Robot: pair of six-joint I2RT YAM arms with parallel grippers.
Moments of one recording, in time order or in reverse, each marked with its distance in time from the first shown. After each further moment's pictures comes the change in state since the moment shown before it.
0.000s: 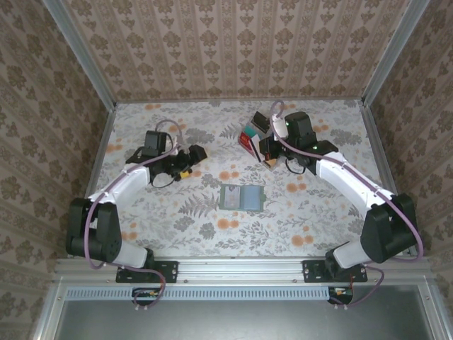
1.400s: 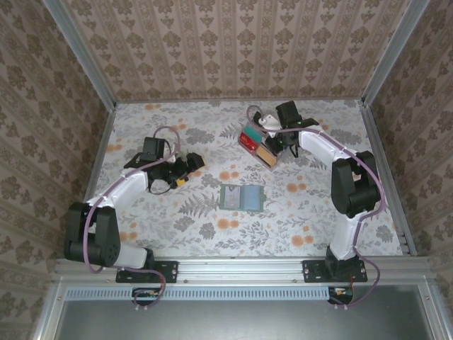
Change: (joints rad) left arm 0.013 -0.036 -0.058 -0.045 -0.007 0.034; right arm -0.097 0.435 0.303 -0.202 0.145 -0.571
